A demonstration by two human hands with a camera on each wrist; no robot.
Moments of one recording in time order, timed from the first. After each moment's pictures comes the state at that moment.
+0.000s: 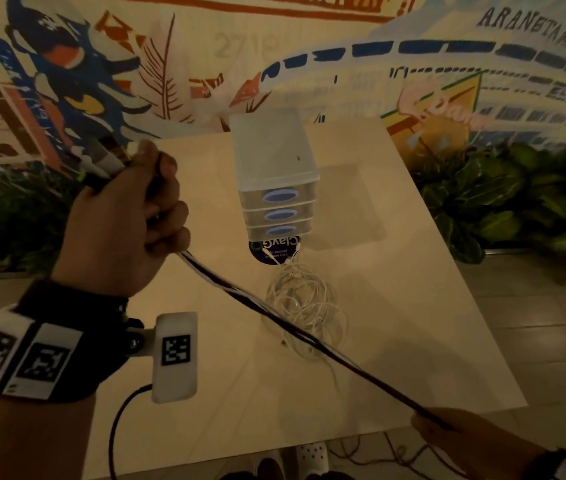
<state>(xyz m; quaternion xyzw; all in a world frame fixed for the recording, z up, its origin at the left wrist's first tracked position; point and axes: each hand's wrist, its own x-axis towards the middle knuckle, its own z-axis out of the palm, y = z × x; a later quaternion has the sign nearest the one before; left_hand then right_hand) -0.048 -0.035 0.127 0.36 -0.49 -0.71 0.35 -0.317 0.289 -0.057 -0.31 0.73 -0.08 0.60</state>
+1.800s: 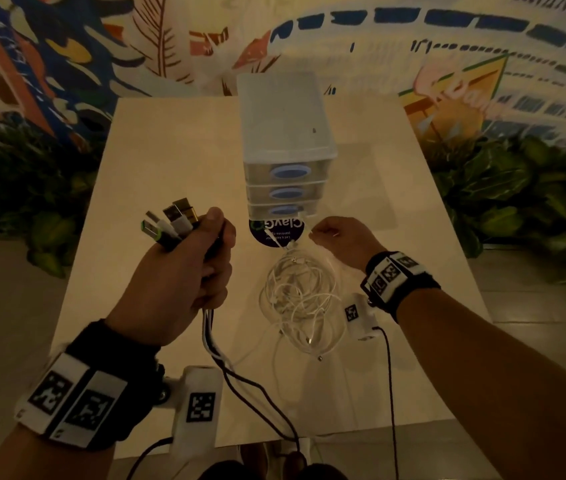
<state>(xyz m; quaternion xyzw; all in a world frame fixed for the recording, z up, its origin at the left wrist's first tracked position) -0.044 -0.007 0.040 0.38 -0.46 -0.76 0.26 -0.330 0.010 -0.108 -0.47 0.76 -0.27 0.35</state>
